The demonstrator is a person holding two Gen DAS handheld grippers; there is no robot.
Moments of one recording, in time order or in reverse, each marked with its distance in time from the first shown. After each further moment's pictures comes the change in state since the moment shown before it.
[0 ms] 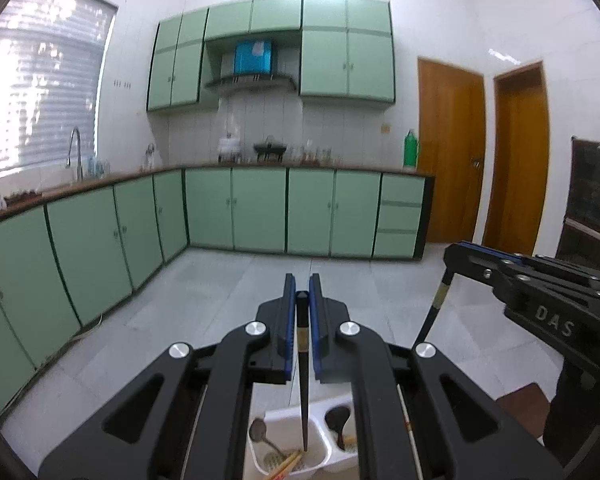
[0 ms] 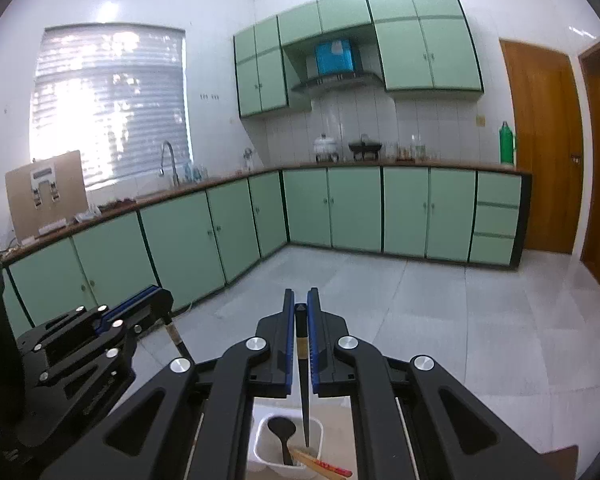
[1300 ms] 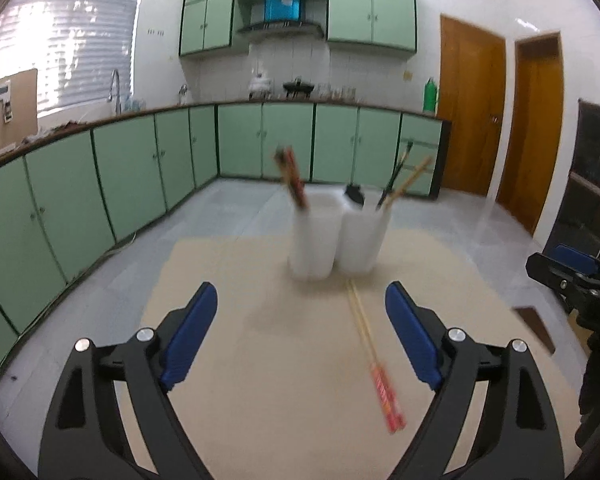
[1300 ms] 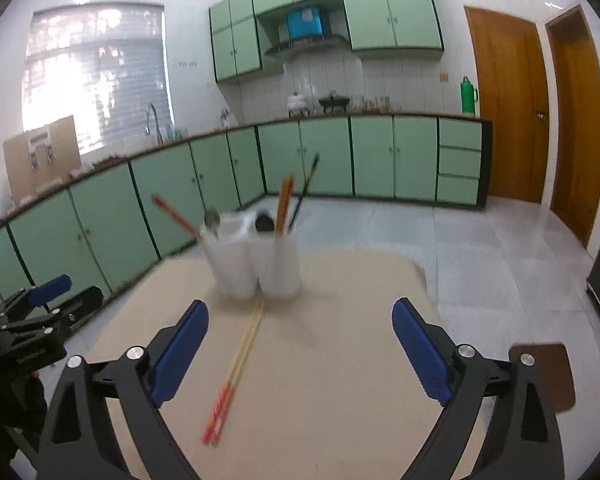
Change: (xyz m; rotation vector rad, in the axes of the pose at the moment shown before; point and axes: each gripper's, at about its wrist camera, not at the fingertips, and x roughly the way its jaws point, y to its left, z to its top) left arm -0.178 0.025 -0.186 -0.043 0.193 0.091; right arm -0.160 0.013 -0.213 0.051 0.135 -0.109
